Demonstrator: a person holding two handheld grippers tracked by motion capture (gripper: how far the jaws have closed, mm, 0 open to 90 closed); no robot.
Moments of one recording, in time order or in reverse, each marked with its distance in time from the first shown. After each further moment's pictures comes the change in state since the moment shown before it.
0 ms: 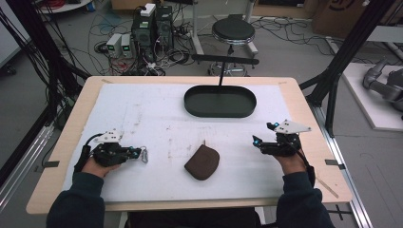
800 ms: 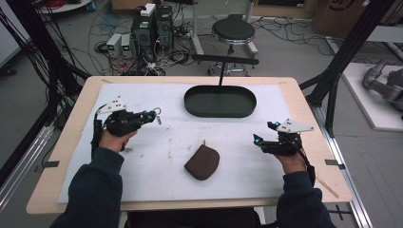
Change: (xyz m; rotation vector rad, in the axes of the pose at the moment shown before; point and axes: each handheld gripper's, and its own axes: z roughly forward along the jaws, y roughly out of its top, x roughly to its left) left arm 0.003 0.104 0.025 -0.311 0.005 0.032; right arm -0.004 -0.001 0.000 -0.030 0.016 0.041
